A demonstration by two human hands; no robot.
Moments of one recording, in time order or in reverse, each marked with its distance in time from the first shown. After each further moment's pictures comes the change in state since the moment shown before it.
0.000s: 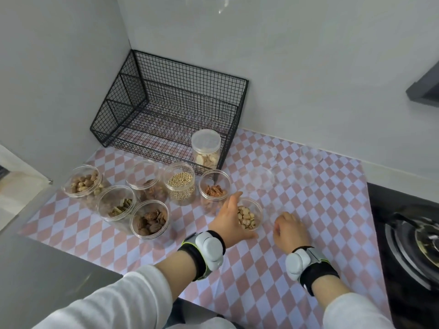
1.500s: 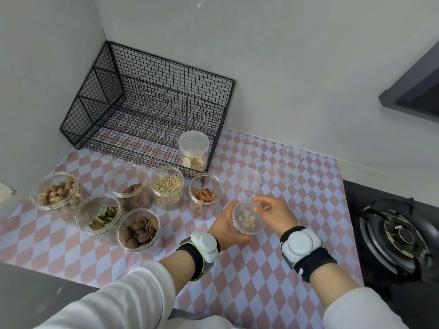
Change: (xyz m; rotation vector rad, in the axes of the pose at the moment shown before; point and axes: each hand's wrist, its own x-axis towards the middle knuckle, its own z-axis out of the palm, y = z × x) left_hand 0.018 -0.016 0.015 -0.356 -0.200 0.036; right_hand 0.003 -0.053 -0.074 0.675 -0.001 0.188
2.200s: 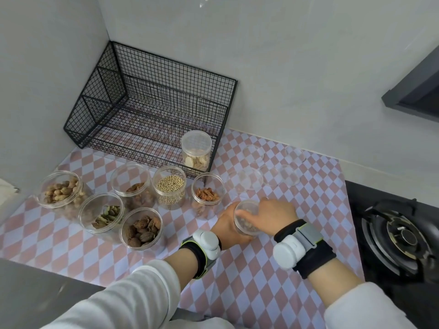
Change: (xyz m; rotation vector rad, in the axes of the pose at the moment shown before) left_hand -0.007 0.018 -0.002 0.129 0.047 0.076; right_hand -0.017 -0.044 -0.002 -0.869 -0.096 -0.020
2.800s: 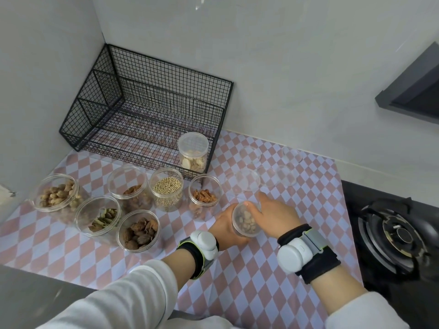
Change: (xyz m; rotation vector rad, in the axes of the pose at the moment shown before) left_hand 0.013 -0.023 0.008 0.047 -0.024 0.073; right_hand -0.005 0.012 0.001 0.189 0.015 -0.049
